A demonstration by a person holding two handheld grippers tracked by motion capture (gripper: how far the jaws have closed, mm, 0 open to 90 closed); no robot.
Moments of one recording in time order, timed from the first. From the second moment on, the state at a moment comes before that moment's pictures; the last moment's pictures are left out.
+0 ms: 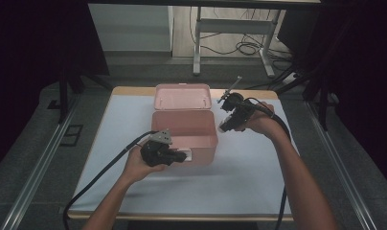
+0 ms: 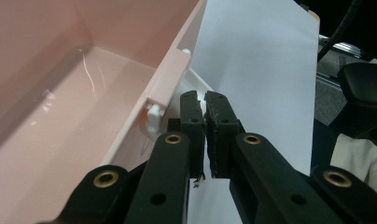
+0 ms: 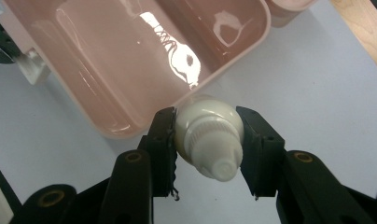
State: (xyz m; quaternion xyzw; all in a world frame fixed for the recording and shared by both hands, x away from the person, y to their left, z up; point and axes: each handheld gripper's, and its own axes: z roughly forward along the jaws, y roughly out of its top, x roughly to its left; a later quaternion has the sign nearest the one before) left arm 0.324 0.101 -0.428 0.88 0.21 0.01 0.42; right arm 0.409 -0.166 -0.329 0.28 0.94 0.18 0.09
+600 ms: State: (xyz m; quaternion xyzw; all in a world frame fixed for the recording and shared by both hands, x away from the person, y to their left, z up) left arm 0.324 0.101 -0.428 0.88 0.21 0.01 0.42; right arm 0.416 -0.142 -0.325 0.26 0.94 0.18 0.09
